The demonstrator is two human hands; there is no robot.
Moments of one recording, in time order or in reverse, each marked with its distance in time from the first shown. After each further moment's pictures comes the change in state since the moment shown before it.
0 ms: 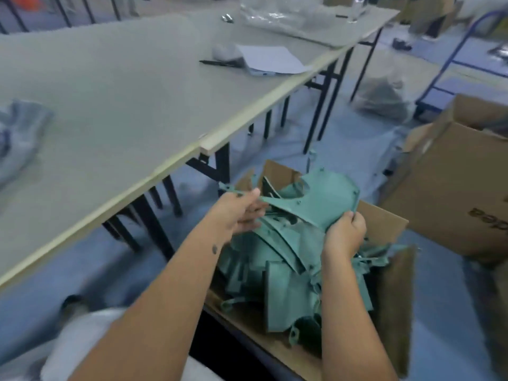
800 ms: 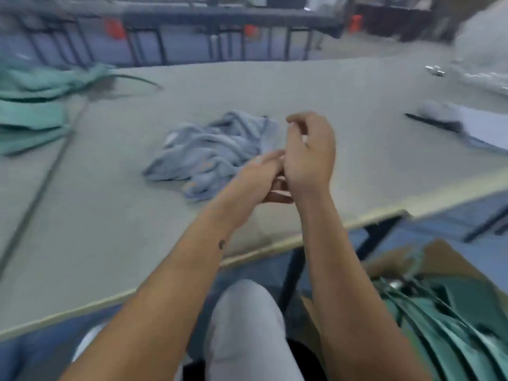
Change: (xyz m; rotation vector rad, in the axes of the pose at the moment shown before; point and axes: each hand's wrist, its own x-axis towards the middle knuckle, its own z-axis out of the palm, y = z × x) left_hand -0.162 0.092 -0.217 -0.041 0.377 0.560; right_hand -0.336 -0.198 0.181 0.264 -0.924 -0.920
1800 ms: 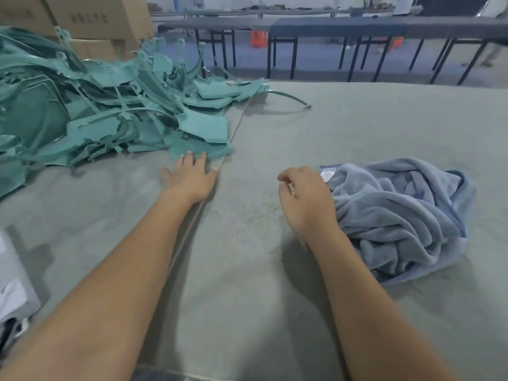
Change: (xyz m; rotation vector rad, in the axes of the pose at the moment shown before) left_hand -0.031 -0.018 -0.395 1.442 0.743 -0.600; right_hand -0.054 -0.045 0.240 -0.118 -0.803 -0.270
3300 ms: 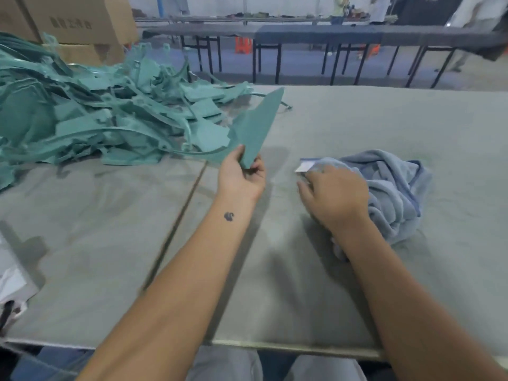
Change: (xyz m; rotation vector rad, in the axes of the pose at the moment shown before) left_hand -0.097 0.135 -0.045 -2.668 -0.367 -0.340; right_hand -0.022 0.038 -0.063 -0.754 0.134 -0.116
